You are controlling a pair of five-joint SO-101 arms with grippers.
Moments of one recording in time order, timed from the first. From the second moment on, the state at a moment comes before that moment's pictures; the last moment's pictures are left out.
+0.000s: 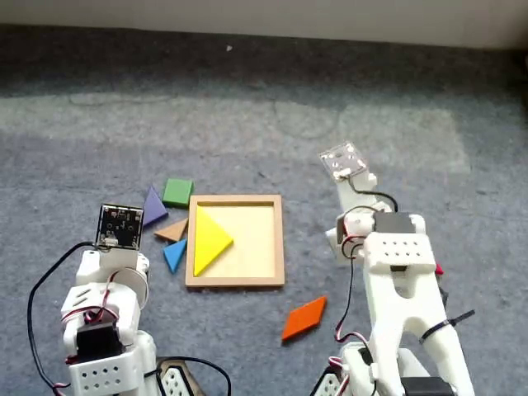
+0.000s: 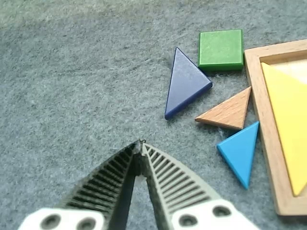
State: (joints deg) left arm -18.3 -104.1 92.4 63.7 -12.5; right arm -8.3 -29.5 49.9 56.1 27.3
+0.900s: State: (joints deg) left arm -18.3 -104.1 92.4 63.7 -12.5; right arm 12.4 -29.5 49.9 56.1 24.8
